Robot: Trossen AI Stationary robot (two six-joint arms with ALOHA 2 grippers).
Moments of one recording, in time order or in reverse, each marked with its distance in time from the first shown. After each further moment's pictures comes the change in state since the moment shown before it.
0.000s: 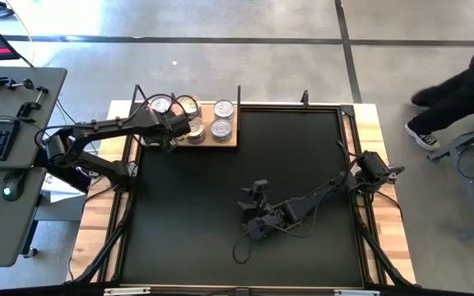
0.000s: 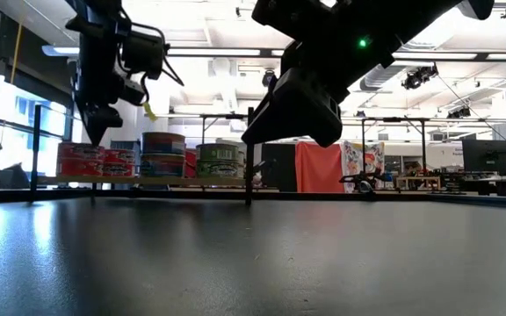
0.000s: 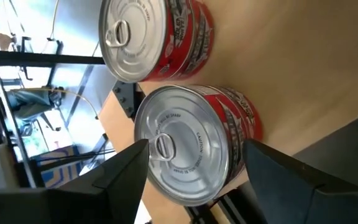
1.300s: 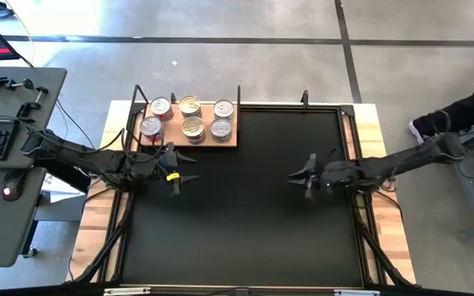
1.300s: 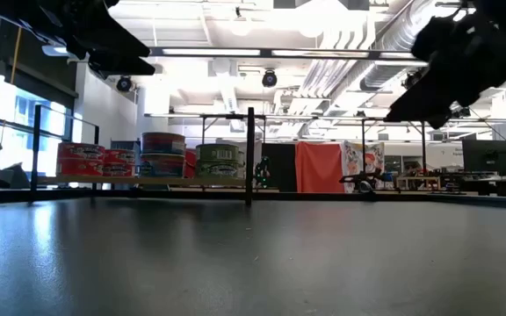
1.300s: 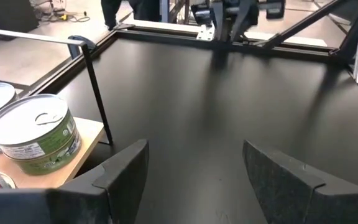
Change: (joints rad) left arm -0.697 -0.558 -0.457 1.089 0.331 0.070; right arm -0.240 -1.151 -0.893 0.099 -0.627 0.431
